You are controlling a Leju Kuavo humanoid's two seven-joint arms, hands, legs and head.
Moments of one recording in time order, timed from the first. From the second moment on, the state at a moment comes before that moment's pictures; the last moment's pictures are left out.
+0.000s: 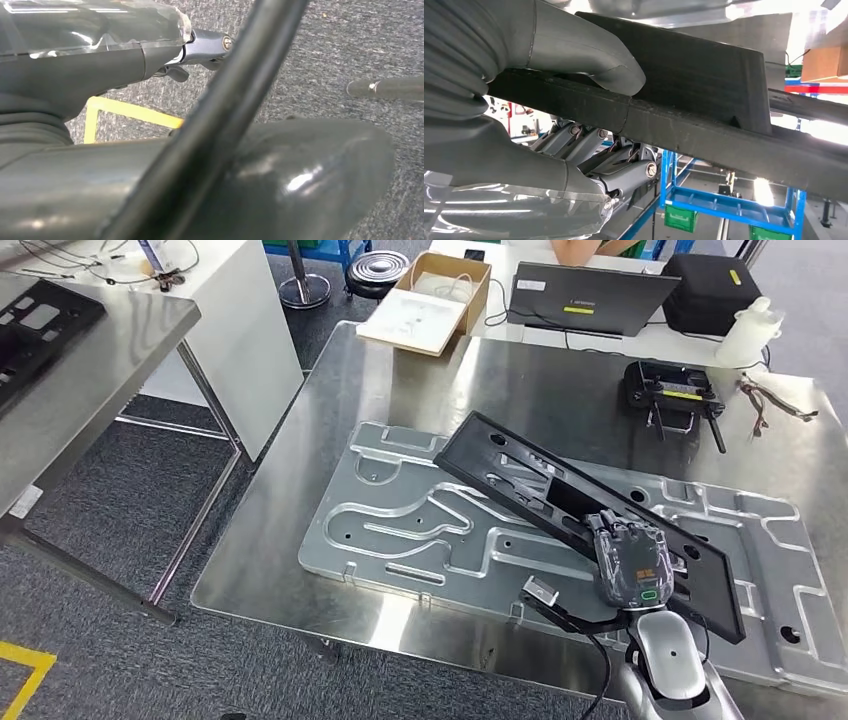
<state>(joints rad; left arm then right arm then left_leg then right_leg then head) -0.09 -0.20 0.83 -0.21 -0.78 0.10 -0.41 -0.07 -0.19 0.13 -1.60 1.46 -0.49 0.09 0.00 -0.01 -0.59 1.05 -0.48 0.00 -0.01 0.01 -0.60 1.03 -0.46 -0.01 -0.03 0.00</state>
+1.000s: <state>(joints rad) -0.09 -0.20 0.83 -0.21 -0.78 0.10 -0.40 -0.09 -0.19 0.13 -1.56 1.44 -0.48 0.09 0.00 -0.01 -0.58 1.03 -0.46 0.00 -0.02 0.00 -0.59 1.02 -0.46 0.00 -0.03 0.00</state>
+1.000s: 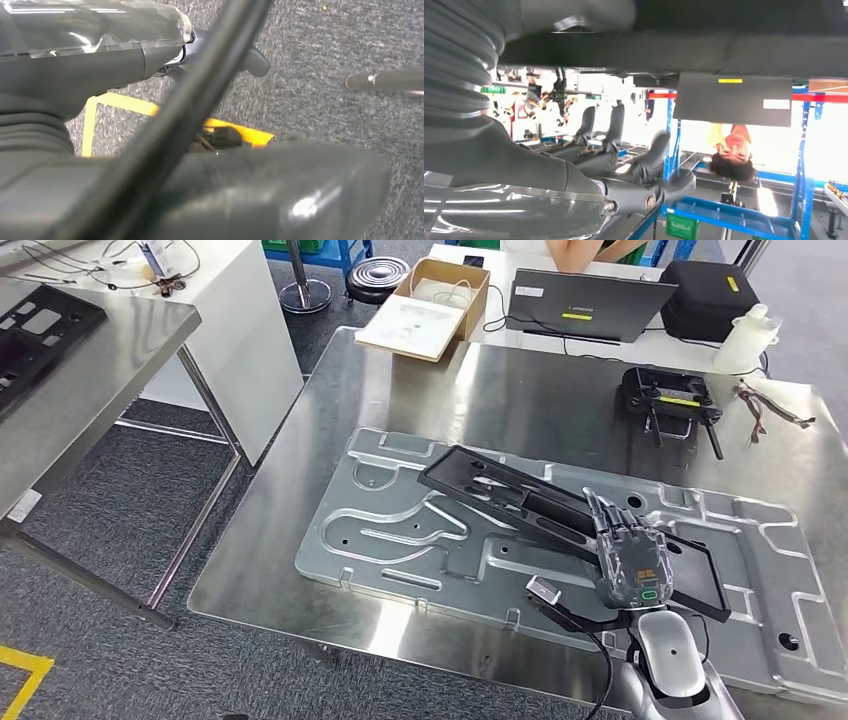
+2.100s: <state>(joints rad) -0.08 -0.20 0.87 -0.21 -0.78 0.09 -0.40 -0.04 -0.19 0.09 -1.54 1.40 -0.46 0.09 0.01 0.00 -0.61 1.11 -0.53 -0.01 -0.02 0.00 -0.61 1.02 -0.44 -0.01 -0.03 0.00</state>
